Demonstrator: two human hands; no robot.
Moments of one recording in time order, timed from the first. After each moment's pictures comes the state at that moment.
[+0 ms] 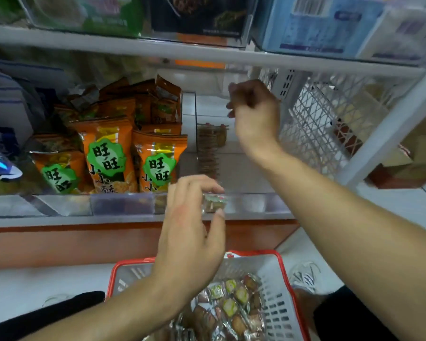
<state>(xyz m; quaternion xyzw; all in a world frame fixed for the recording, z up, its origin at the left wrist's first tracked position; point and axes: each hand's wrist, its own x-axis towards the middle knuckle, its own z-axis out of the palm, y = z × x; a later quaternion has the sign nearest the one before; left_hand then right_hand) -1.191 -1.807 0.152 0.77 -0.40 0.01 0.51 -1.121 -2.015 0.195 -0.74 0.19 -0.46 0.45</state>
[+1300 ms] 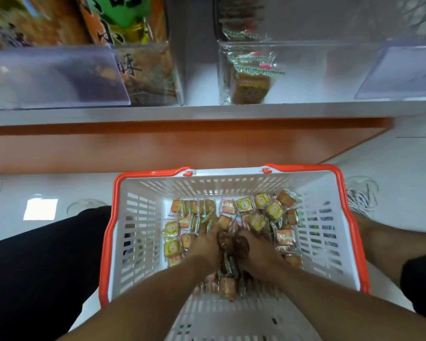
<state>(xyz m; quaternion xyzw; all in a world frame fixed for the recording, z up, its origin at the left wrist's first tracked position) -1.253 -1.752 -0.204 0.85 -0.20 -0.48 0.07 -1.356 -1.884 -0.196 -0.80 0.29 0.33 0.41</state>
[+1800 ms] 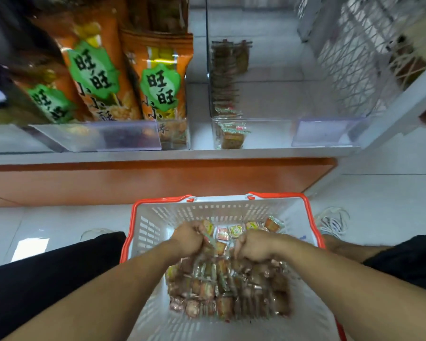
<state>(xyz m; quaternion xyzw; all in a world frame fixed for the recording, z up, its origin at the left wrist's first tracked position) -1.182 -1.759 -0.098 0.83 -0.10 -0.46 0.30 -1.296 -1.929 -0.068 -0.79 0.23 0.43 0.38</state>
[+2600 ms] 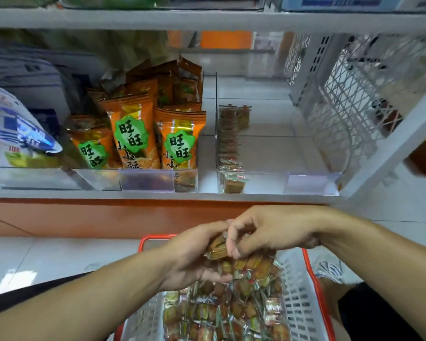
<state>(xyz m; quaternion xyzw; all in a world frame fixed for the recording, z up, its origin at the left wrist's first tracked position) -1.181 -1.783 0.087 0.57 0.00 -0.63 0.53 -1.255 -1.957 0.141 -0.77 0.06 0.33 0.54</state>
